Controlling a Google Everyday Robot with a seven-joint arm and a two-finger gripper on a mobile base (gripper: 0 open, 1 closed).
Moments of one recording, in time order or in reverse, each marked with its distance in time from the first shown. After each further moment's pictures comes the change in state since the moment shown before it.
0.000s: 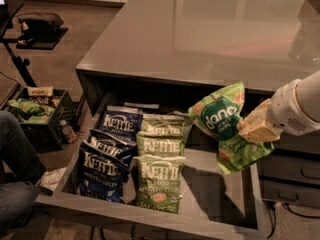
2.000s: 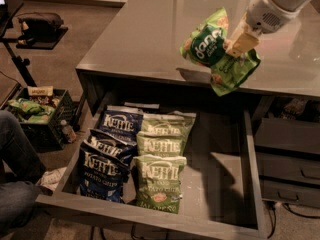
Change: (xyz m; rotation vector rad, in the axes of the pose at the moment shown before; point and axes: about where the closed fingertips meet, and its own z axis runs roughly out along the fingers) arm -0.127 -0.154 -0.038 0.095 0.048 -0.157
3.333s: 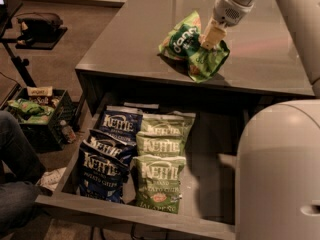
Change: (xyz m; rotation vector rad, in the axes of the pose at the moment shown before) arm -0.051 -0.058 0.089 -0.107 0.005 -0.074
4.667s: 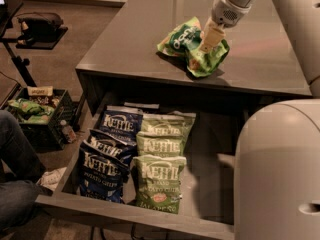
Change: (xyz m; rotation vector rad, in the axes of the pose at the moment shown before) arm -0.001 -0.003 0.003 0.004 -0.004 0.000
